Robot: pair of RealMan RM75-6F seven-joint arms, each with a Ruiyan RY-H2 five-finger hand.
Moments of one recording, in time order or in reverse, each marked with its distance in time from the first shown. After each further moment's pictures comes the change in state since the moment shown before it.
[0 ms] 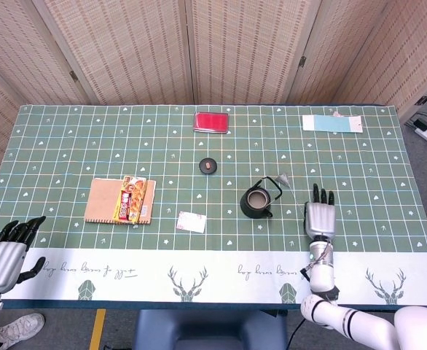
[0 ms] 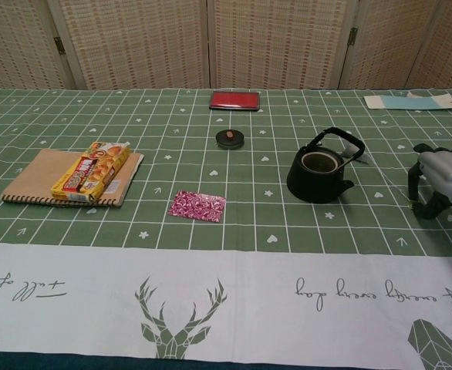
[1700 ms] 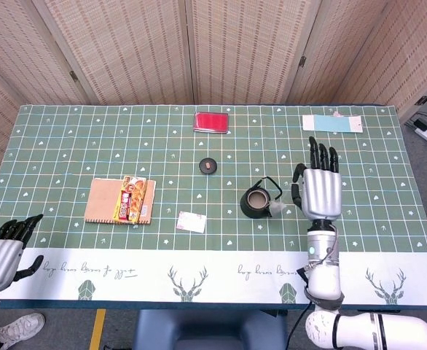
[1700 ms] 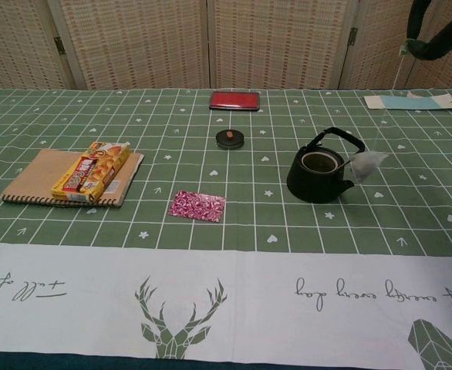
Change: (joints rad) left arm -0.009 0.016 -0.006 0.019 -0.008 -0.015 -0.071; right arm 0.074 0.295 0.212 -0.833 -0.066 0.391 -0.265
